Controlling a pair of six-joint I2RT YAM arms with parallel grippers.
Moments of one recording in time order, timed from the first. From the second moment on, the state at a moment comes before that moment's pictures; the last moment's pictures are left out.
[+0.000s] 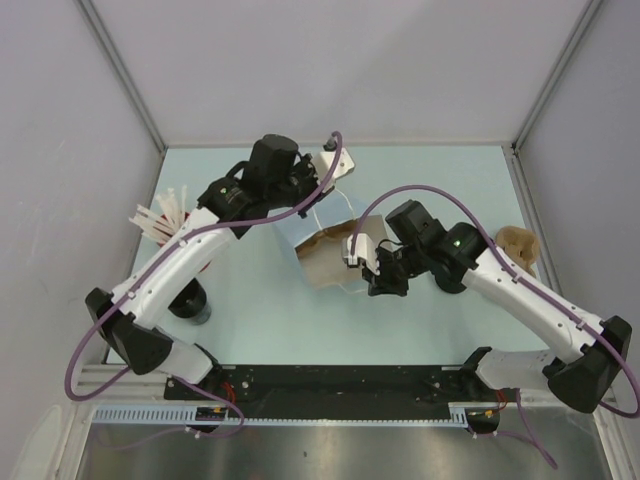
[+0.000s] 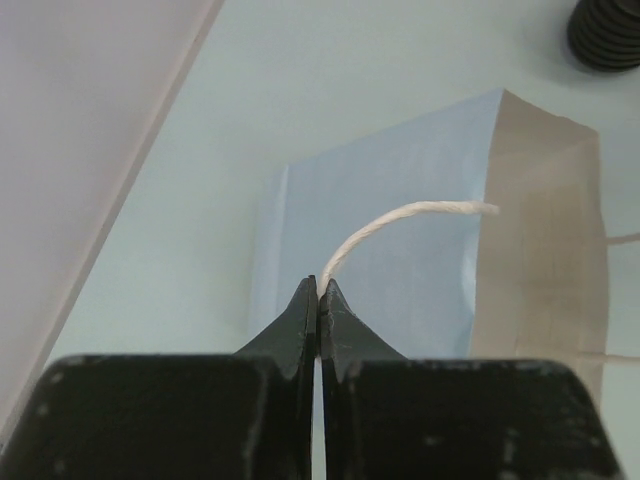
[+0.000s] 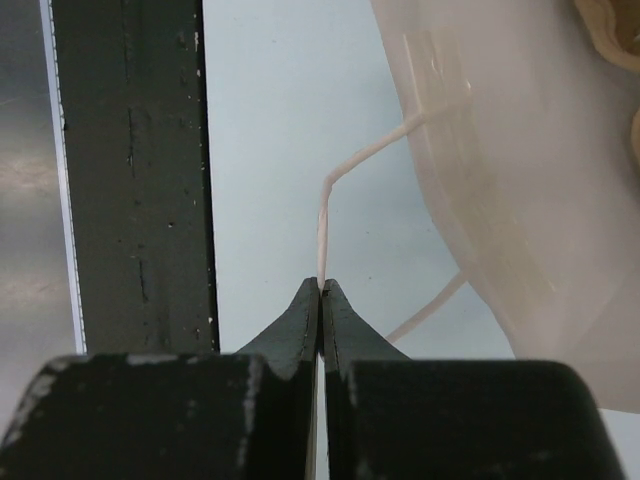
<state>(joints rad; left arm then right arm) -0.69 1.47 1.62 -0.67 0.13 0.46 0.78 1.23 1.23 -0.97 -0.52 -0.63</state>
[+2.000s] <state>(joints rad) -0.54 1.42 1.72 -0.55 0.12 0.29 0.70 1.26 1.66 -0.76 -0.25 -0.43</state>
